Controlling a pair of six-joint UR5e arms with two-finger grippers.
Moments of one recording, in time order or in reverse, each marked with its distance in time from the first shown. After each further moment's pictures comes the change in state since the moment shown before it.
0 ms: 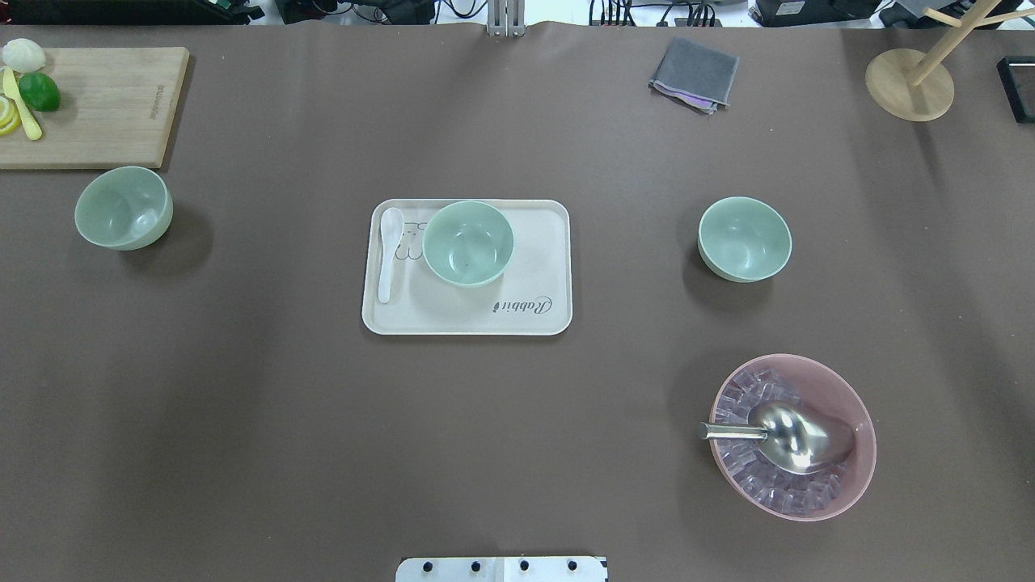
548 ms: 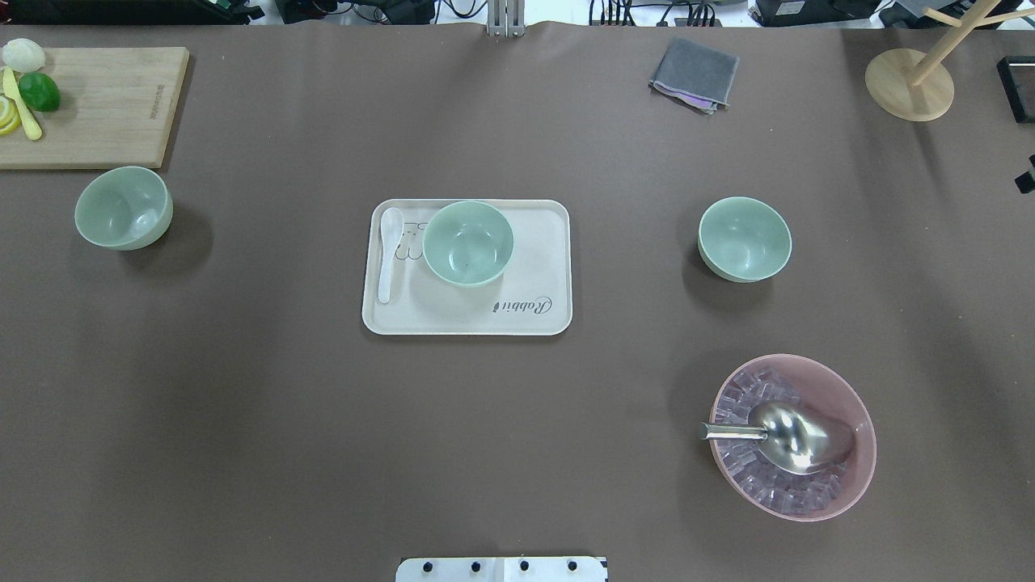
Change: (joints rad) left arm 0.127 -0.087 0.095 -0.131 0.002 -0.200; right arm -0.112 0.093 -0.049 0.071 0.053 0.141
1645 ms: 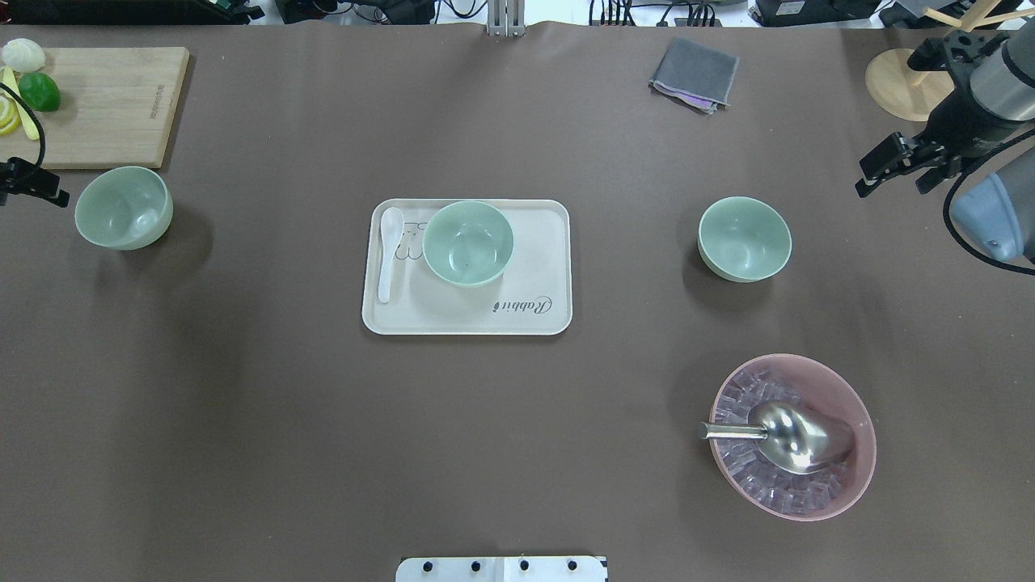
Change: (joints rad) left arm 0.215 -0.078 0.190 -0.307 0.005 -0.248; right arm -0.221 0.156 -0.063 0.080 -0.004 0.365
